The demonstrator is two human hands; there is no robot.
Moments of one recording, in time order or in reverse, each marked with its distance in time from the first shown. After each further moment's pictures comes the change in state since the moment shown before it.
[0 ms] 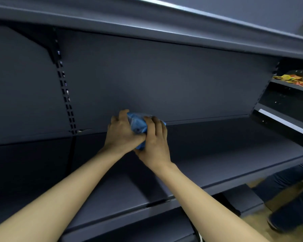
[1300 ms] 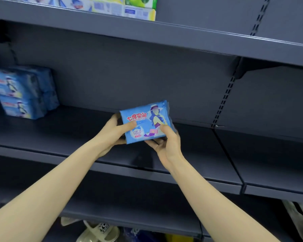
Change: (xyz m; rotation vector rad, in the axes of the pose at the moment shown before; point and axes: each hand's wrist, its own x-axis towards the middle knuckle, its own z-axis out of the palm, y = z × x) left_hand -0.204 -0.255 -0.410 -0.643 0.118 -0.366; right_hand -0.113 -0.431 0.116 1.603 -0.456 0.754
